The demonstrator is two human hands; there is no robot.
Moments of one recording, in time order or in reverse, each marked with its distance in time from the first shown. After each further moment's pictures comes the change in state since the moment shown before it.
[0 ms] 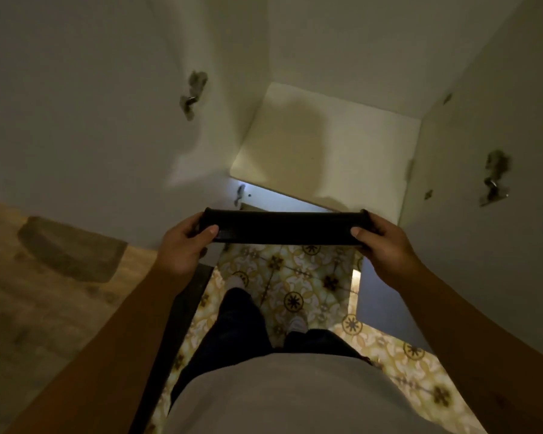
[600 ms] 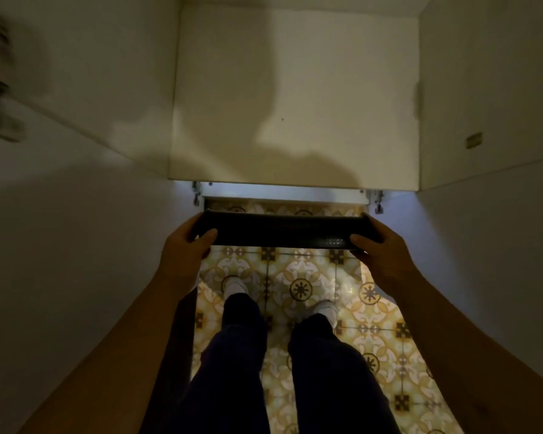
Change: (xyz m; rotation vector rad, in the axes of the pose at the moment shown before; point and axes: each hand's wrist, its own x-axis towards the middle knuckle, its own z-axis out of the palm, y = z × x) left_hand 0.247 -0.126 0.063 0.117 -0.218 -0.206; right_hand 0.154 0.157 0.005 0.199 0.341 0.243
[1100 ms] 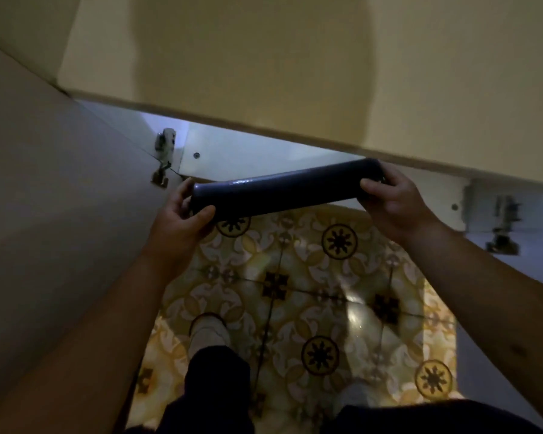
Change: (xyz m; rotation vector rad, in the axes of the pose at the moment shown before) left_hand 0.267 -0.237 0.023 -0.179 -0.009 0.046; right_hand 0.358 0.156 0.073 0.071 -0.299 -0.130
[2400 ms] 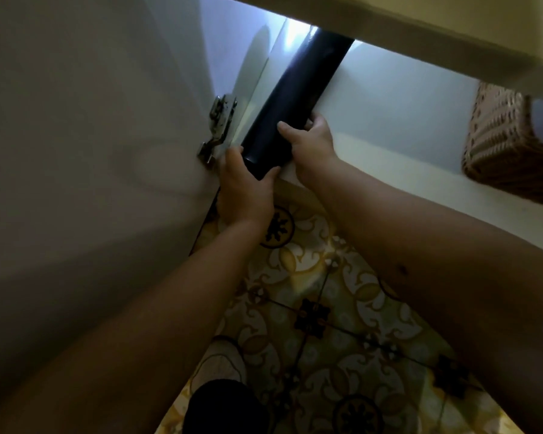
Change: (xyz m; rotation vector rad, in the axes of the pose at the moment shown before) left_hand 0.122 -0.068 0.019 0.492 0.641 0.392; right_hand 0.147 0.107 0.238 -0.155 -0.042 -0.103
